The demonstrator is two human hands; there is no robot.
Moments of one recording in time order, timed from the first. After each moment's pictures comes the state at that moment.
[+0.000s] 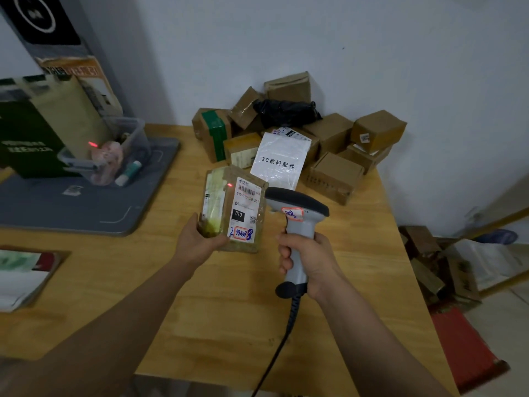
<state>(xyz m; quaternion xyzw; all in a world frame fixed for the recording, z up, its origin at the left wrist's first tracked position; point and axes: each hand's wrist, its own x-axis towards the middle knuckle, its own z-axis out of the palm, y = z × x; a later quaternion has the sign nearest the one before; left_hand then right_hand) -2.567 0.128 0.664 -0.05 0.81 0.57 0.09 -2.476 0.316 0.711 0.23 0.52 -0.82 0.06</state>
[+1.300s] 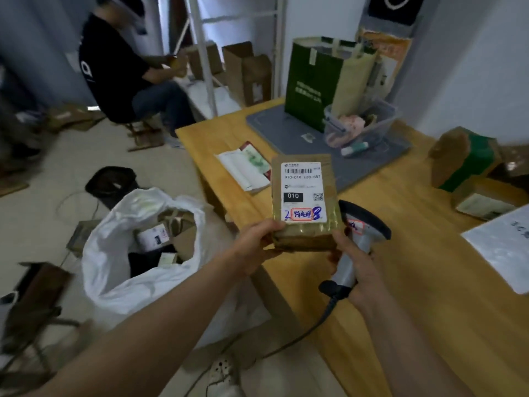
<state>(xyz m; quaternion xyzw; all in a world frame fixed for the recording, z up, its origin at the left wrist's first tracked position) -2.421 -0.093 0.653 -0.30 0.48 0.82 -0.01 -2.486 0.085 0.686 0.17 0.60 -0.73 0.28</state>
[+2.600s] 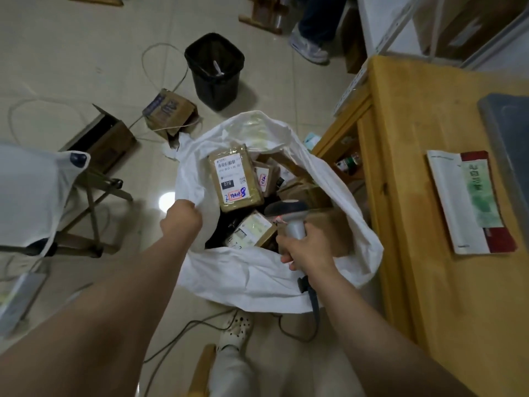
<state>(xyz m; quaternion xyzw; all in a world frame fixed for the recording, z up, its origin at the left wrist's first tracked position) -2.212 -0.463 0.412 -0.73 0.58 0.37 0.01 -2.393 -0.329 0.512 -0.19 0.83 -0.25 0.46</state>
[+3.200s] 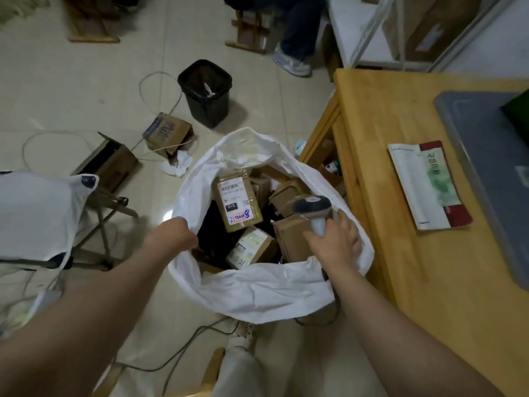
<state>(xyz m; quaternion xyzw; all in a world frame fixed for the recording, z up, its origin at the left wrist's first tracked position) -2.193 -0.436 0.491 -0.62 0.68 0.30 0.23 -2.435 -0.284 0.541 -0.30 0.92 -0.05 0.23</state>
